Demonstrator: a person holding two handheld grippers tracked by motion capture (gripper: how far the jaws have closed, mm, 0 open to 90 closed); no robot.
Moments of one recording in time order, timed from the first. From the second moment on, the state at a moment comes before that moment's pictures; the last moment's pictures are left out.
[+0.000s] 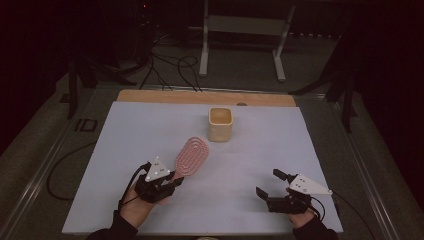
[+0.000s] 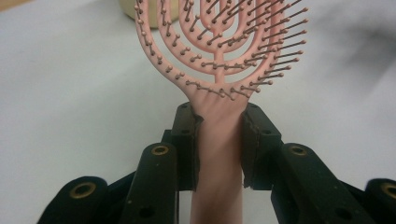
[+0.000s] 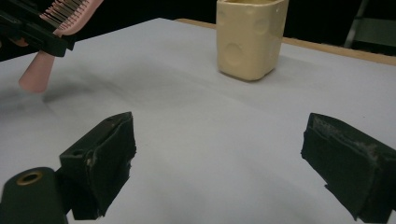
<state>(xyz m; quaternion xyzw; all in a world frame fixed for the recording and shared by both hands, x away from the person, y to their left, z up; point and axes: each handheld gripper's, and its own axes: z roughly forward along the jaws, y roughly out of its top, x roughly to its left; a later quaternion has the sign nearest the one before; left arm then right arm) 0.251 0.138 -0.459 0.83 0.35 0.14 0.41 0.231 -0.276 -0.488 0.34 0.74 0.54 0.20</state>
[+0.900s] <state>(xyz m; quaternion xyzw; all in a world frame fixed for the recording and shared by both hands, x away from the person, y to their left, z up) 0.253 0.138 -0.462 0.81 0.37 0.16 0.42 0.237 -0.259 -0.433 0.35 0.75 0.51 0.23</state>
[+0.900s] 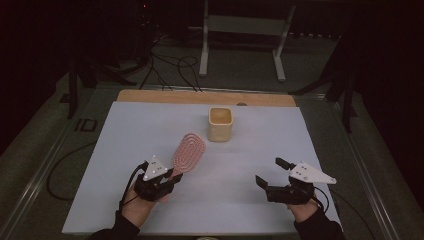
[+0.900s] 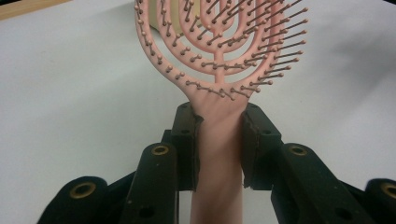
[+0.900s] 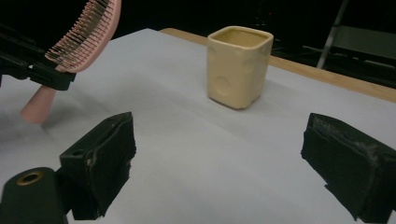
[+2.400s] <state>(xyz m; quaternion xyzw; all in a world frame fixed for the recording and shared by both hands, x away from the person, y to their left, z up) 0.251 0.131 -0.460 0.82 0.36 0.15 0.42 0.251 -0.177 -0.361 0.29 0.76 0.56 0.18</state>
